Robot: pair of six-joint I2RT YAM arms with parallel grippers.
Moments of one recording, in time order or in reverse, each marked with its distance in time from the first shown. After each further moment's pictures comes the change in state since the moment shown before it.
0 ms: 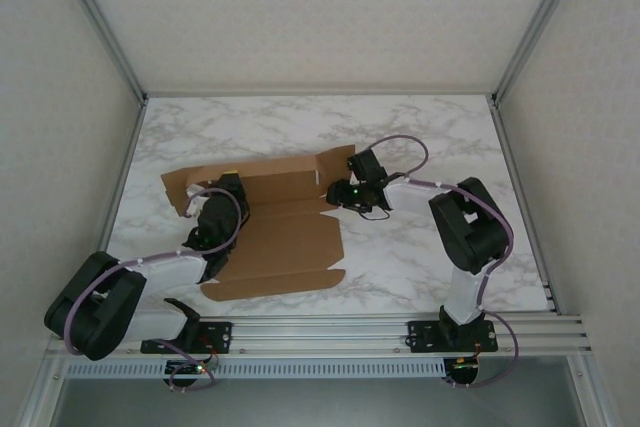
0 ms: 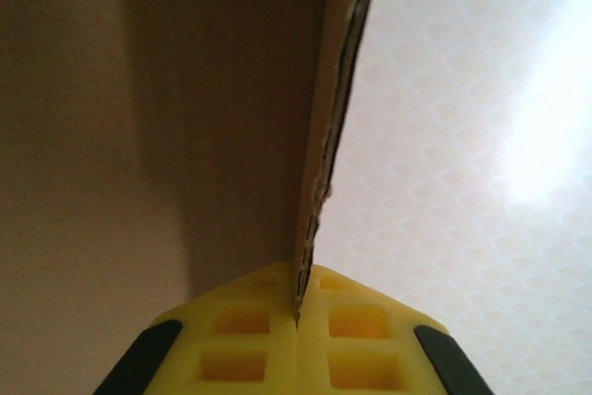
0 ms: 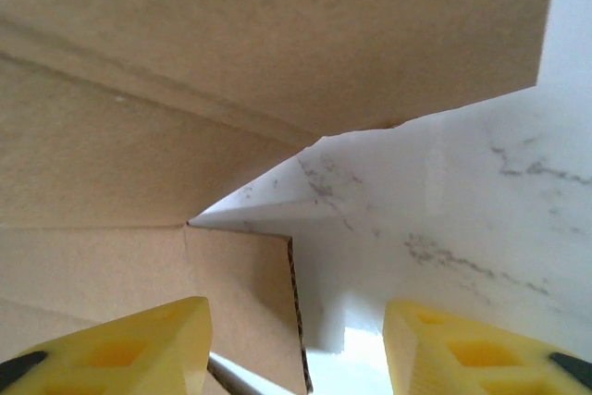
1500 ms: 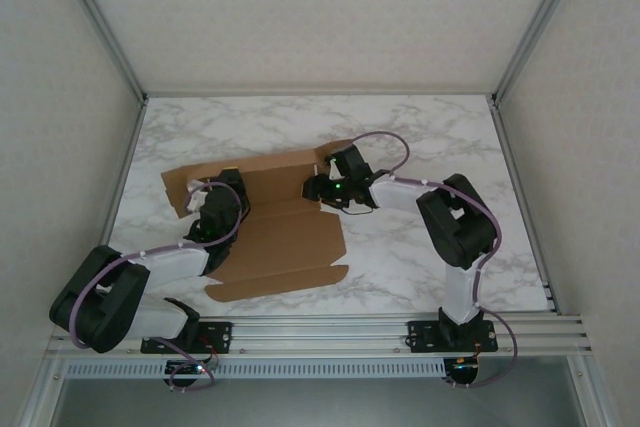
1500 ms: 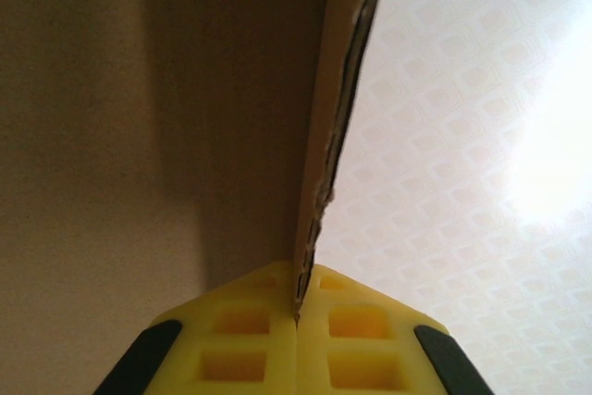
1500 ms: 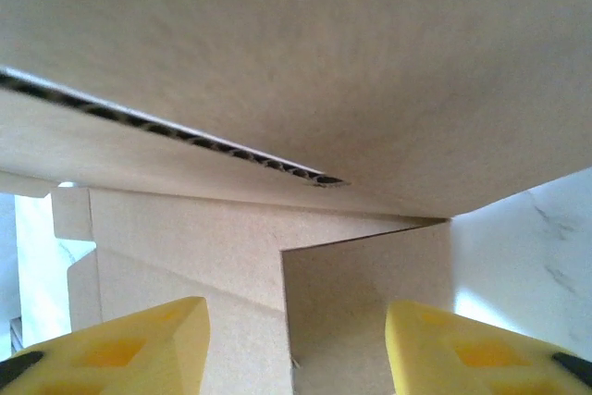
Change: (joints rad) left arm 0.020 0.037 0.054 -0.054 0.011 -0.019; right arm 0.068 0.050 0.087 0.090 -0.156 0.070
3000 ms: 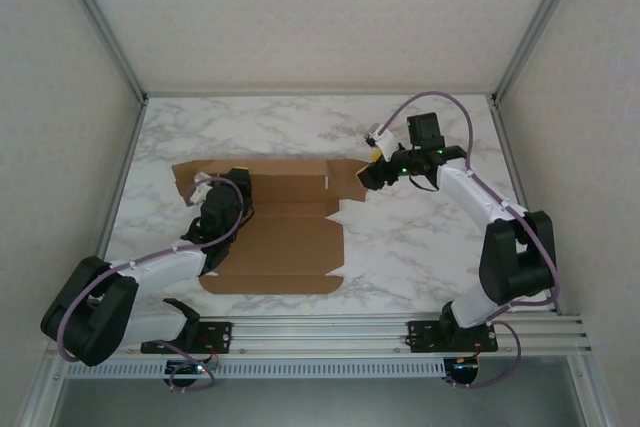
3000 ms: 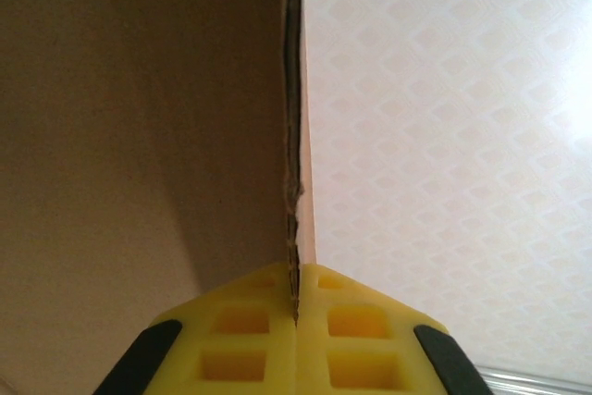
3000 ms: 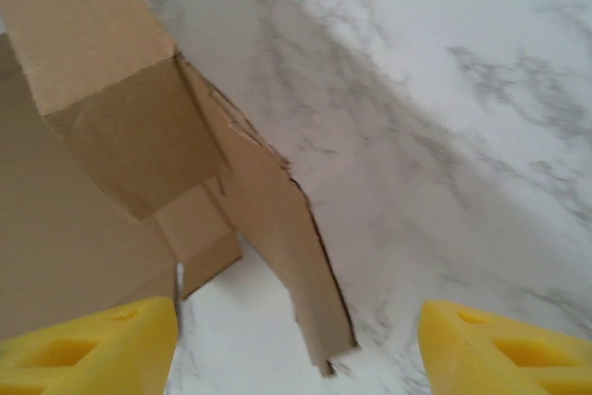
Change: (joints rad) left arm -0.027 -0.073 0.037 -0.139 0.095 0.146; right arm -0.351 -0.325 0.033 -0.402 -0.202 -1.221
